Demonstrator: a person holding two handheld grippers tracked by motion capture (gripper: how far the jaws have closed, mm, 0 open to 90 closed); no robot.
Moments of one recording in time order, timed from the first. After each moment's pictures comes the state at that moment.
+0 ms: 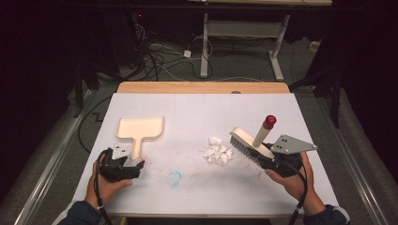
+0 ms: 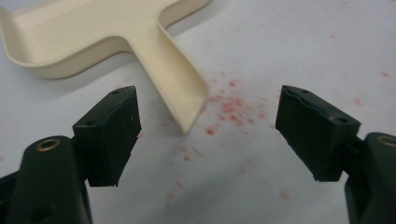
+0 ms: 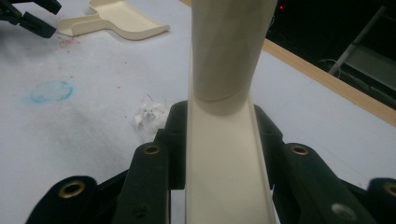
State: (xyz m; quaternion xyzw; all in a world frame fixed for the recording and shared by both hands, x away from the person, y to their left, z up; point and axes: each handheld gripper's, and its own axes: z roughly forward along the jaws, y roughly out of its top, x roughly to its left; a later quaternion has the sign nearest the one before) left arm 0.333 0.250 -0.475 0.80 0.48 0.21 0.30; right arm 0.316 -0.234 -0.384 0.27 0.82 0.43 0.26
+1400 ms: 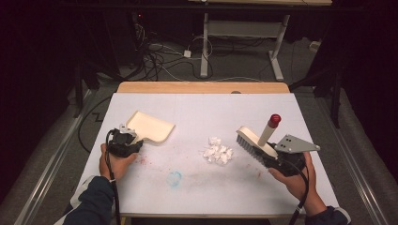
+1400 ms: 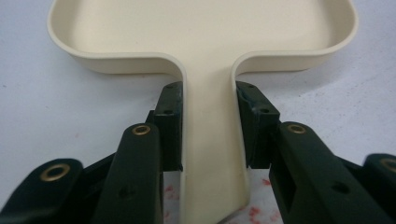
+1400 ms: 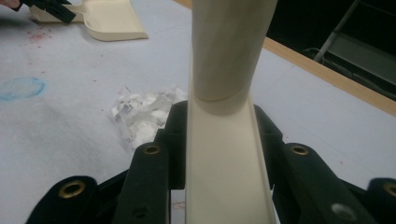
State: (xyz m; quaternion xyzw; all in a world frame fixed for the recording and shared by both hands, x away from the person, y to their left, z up) left arm 0.395 0.249 -0.476 0.80 0.50 0.20 0.28; right arm 0.322 -0.245 -0.393 0.30 0.81 0.42 0.27
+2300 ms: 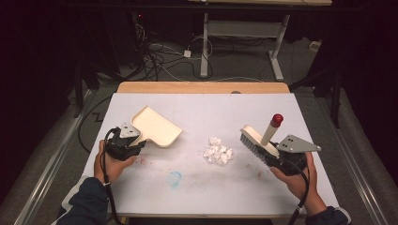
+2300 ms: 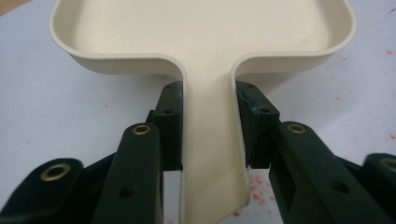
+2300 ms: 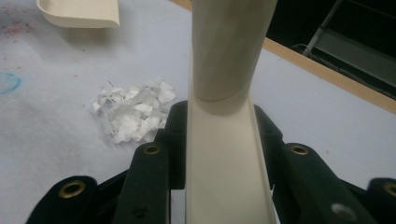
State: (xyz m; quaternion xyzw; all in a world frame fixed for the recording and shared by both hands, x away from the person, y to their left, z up) left arm 0.369 0.237 -0.438 0.84 0.41 0.21 0.30; right arm 0.325 -0.252 -0.400 0.32 0.80 0.41 0.29
